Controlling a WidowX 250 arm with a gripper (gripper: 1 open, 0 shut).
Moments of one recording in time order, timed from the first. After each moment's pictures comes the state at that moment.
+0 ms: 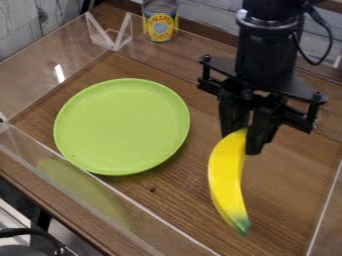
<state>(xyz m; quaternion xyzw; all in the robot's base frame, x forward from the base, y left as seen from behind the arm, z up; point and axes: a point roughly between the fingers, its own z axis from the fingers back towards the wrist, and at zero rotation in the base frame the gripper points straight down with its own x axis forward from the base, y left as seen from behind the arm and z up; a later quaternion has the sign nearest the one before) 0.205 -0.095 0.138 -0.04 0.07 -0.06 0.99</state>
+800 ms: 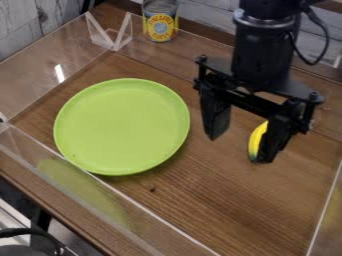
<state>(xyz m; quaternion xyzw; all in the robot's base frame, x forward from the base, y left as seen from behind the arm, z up) 0.207 -0.088 0.139 -0.04 0.07 -0.05 1.00</state>
